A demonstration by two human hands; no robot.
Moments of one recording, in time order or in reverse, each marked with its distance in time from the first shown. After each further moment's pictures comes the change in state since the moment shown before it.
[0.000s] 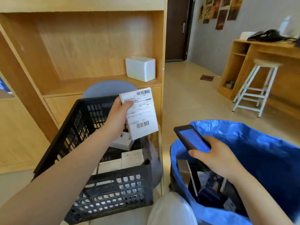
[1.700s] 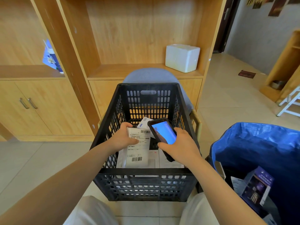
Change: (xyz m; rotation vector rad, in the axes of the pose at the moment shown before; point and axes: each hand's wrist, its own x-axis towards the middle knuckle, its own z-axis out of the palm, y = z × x) left_hand -0.045 -0.079 -0.176 0.640 -0.085 -0.392; right_hand 0.034 -0.119 0.188 -0.110 -0.148 -0.229
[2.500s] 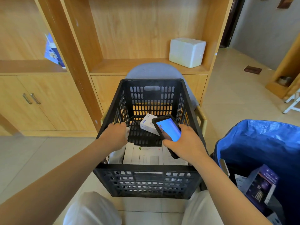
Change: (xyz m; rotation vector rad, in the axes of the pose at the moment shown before) left_hand -0.010 -0.003 -0.021 0.990 0.151 0.068; right_hand 0.010 0.007 0.005 -0.047 0.006 -0.009
